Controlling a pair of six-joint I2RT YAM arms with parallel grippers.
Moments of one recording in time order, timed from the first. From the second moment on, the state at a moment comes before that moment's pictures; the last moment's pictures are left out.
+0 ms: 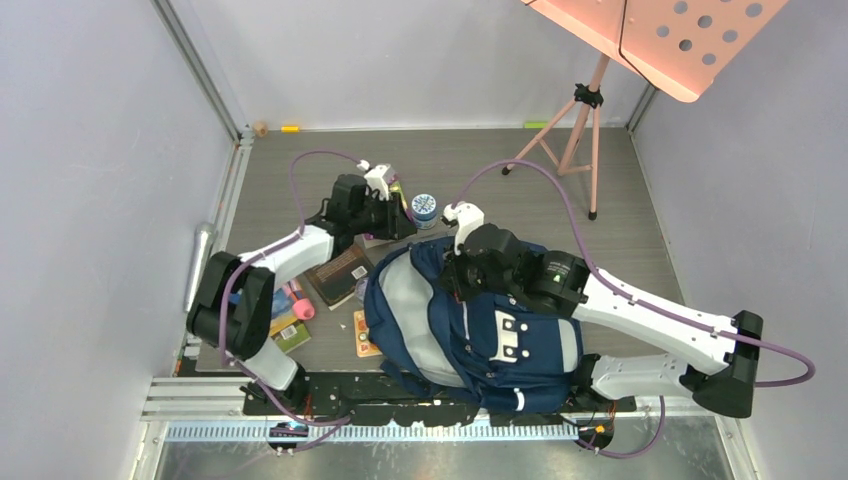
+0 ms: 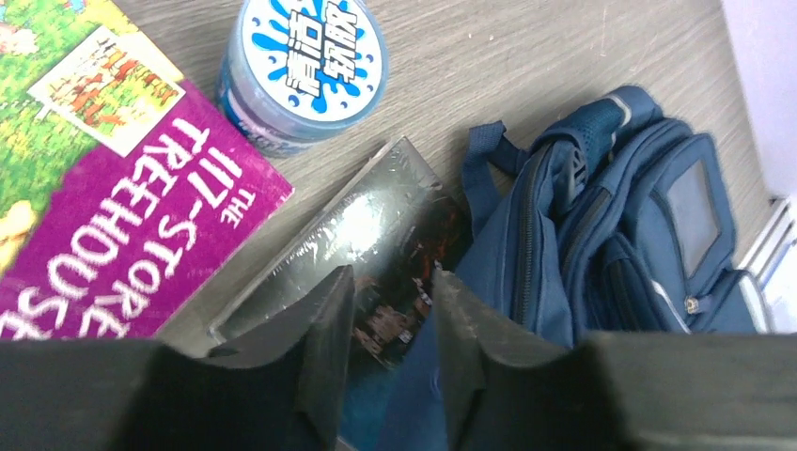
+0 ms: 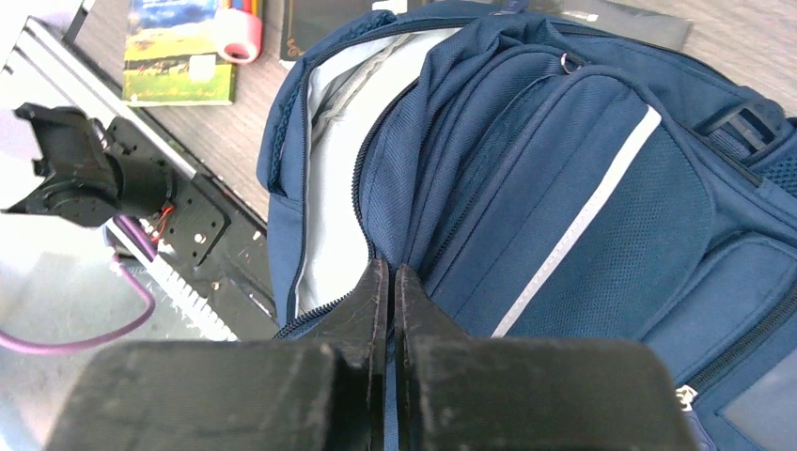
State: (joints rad) left arm -0.41 1.62 0.95 0.10 0.43 -0.36; right arm 1.07 1.17 1.12 -0.59 0.12 0.48
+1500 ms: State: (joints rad) left arm -0.41 1.24 0.70 -0.17 0.32 -0.46; right arm 1.08 1.00 1.12 -0.65 0.50 0.48
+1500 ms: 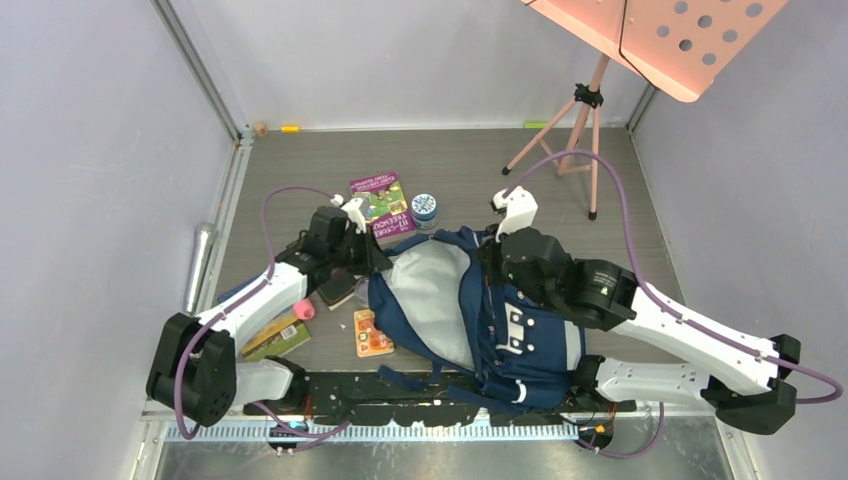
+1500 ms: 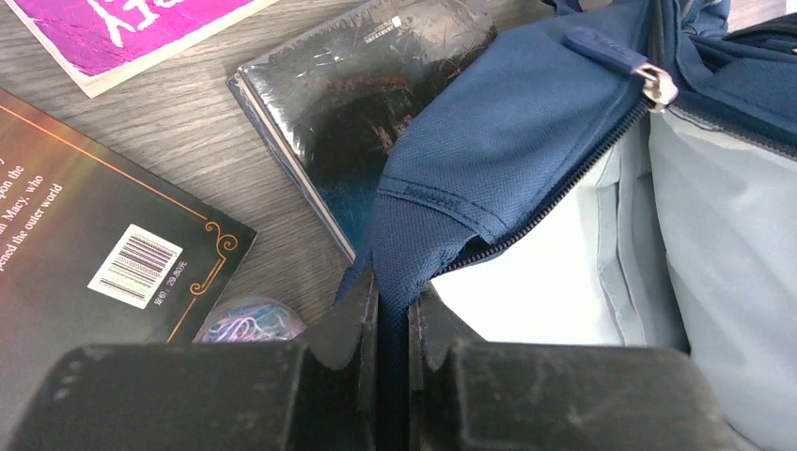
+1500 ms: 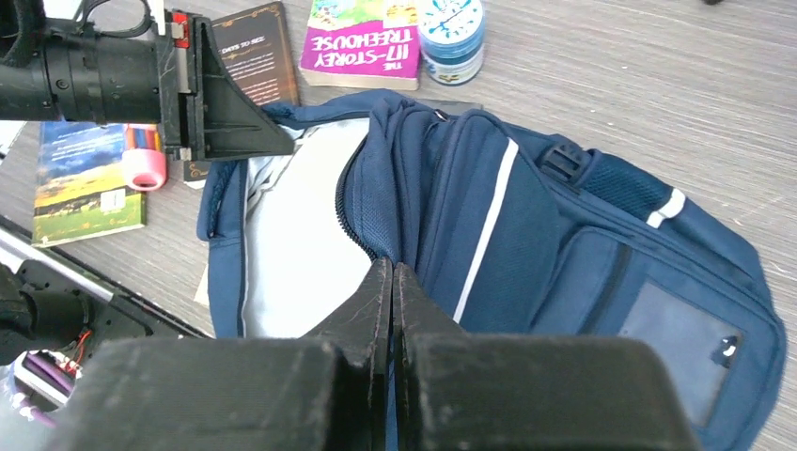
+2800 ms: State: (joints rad) left arm -0.46 1.38 0.81 -0.10 0.31 -0.42; right arm 1.08 0.87 1.21 -0.61 1.00 0.18
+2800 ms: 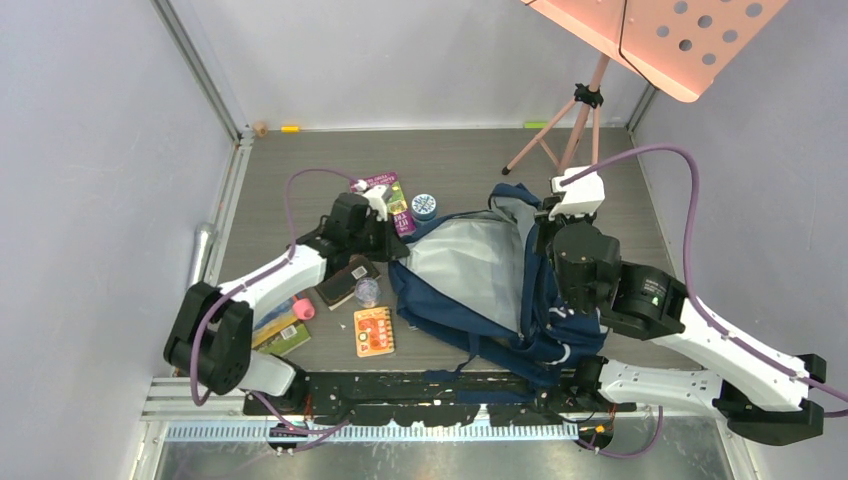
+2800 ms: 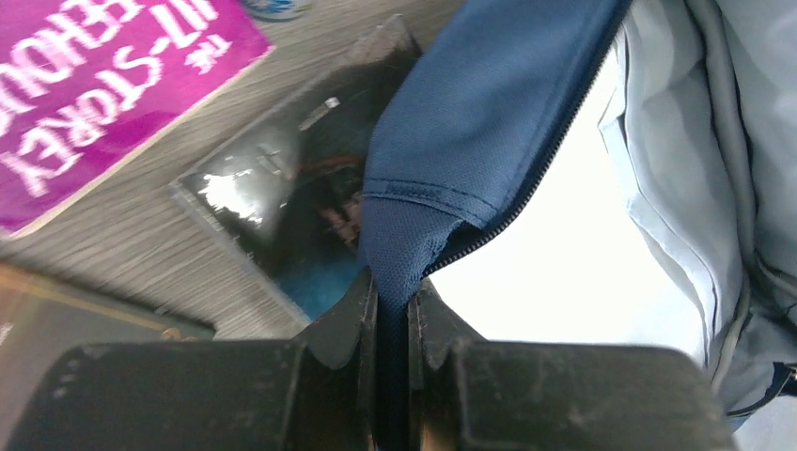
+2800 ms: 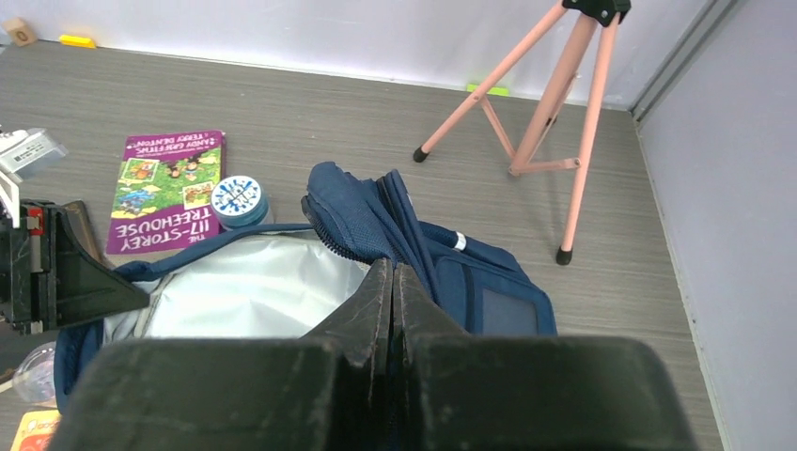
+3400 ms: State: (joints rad) left arm -0.52 1.27 0.89 -0.26 0.18 -0.39; right arm 1.08 0.91 1.09 -0.49 1.05 0.27
